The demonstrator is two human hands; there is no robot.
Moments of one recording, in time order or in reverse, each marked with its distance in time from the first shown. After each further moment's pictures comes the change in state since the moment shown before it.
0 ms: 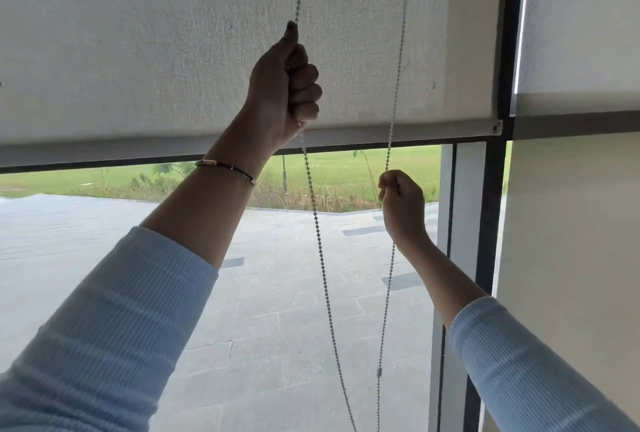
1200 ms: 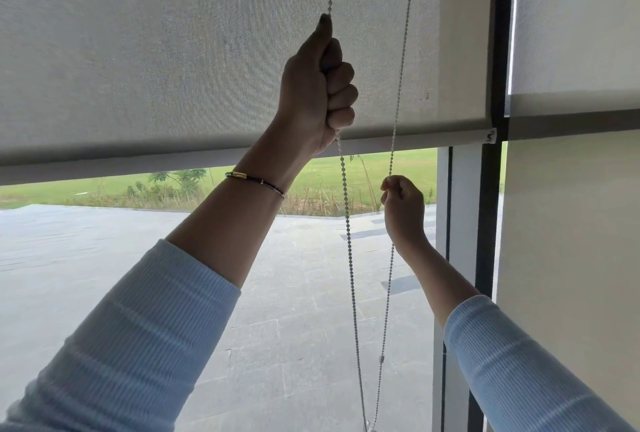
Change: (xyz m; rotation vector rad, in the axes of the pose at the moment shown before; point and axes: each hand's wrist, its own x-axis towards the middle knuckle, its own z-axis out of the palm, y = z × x) left_hand -0.001 -0.021 0.042 -0.039 -0.148 0.074; right_hand 0.011 0.017 -0.002 -0.027 0.091 0.017
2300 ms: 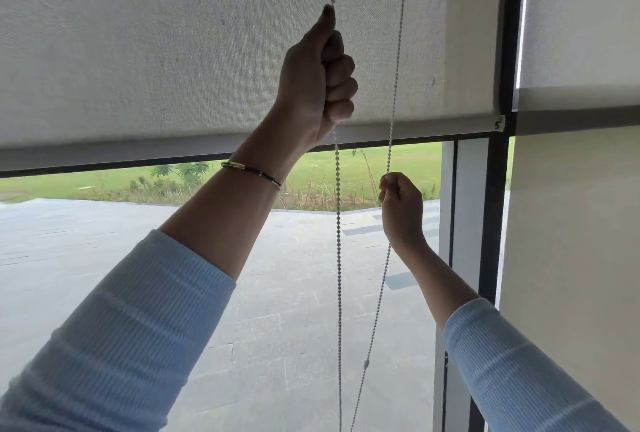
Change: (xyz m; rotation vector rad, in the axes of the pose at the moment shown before) left_hand 0.003 0.001 -0.003 0.090 0.067 -0.005; right_hand -0.005 0.003 0.007 0.064 -0.048 -0.046
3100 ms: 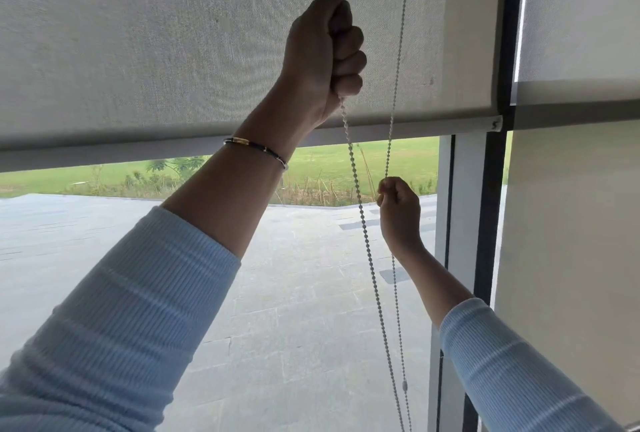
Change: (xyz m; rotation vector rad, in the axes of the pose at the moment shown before) left_hand 0.015 0.003 0.009 0.007 -0.022 0.020; right_hand -0.006 0.021 -0.002 -0.053 0.013 0.051
